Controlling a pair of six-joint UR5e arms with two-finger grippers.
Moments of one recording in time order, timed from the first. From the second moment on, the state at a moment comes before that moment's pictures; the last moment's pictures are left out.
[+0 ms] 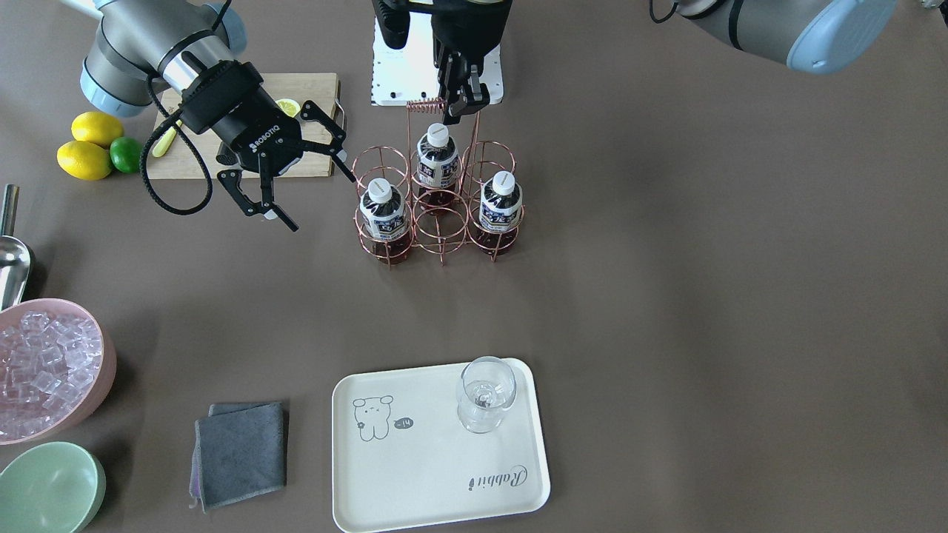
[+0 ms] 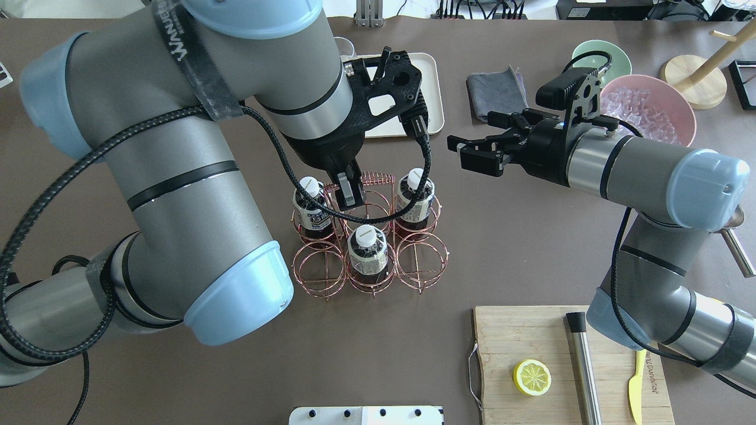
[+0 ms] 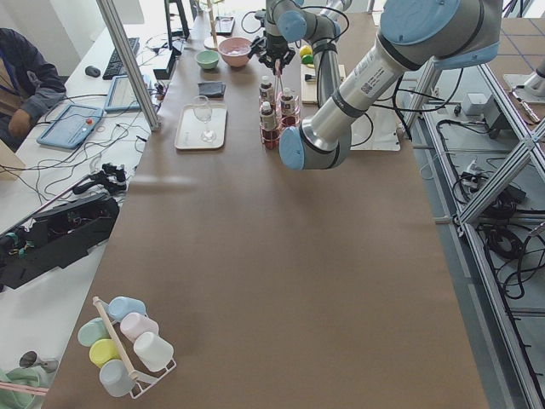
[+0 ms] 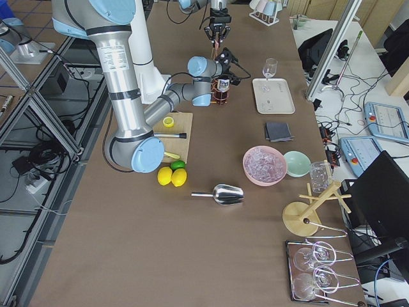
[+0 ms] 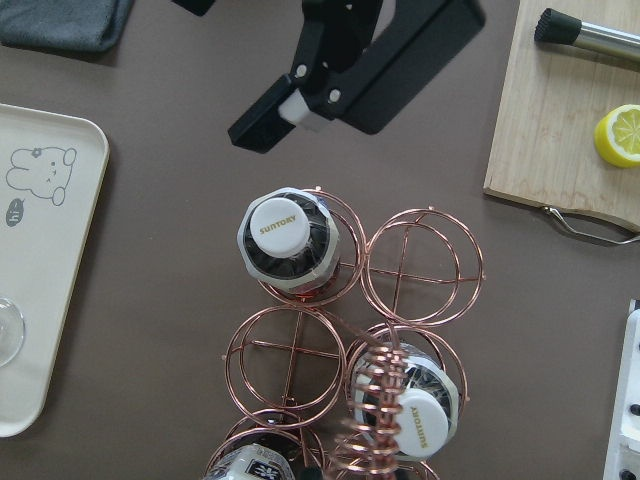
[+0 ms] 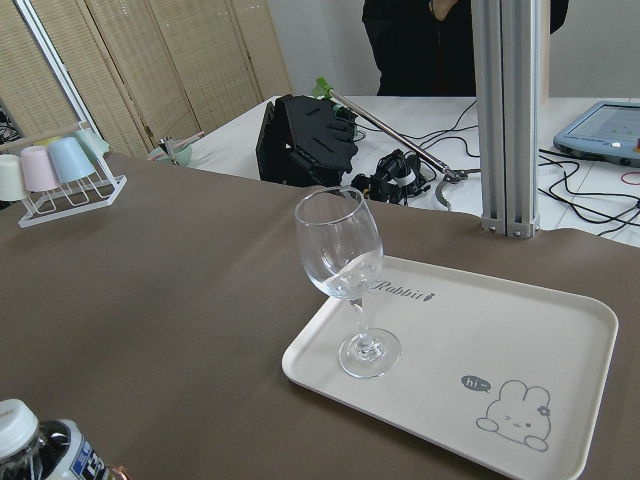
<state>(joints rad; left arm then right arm) -0.64 -2.53 -1.91 -1.14 -2.06 0.14 0.60 -1.30 1.87 -0.55 1.55 0.77</state>
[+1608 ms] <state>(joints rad) -0.64 -2.53 -1.91 -1.12 -2.06 0.15 0.46 -1.23 1.88 -0.68 1.39 0.74</state>
